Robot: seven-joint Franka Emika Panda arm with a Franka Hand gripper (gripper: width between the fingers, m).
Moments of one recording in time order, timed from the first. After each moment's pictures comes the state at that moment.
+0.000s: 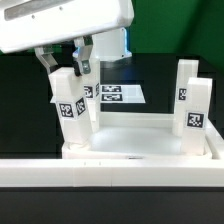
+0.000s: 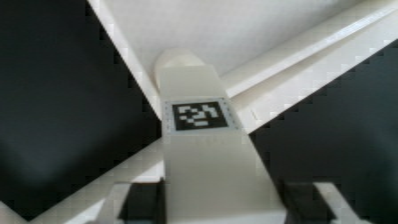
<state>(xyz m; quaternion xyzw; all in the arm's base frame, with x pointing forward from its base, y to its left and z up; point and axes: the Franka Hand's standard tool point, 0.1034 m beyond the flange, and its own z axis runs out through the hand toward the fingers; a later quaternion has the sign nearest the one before) 0.607 -0.078 0.130 -0.95 0.27 -0.09 0.12</state>
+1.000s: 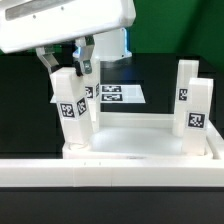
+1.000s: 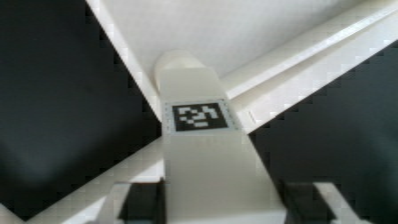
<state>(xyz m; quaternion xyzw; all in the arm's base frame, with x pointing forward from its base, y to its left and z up) 0.607 -0.077 0.130 -0.95 0.27 -0.09 0.12</state>
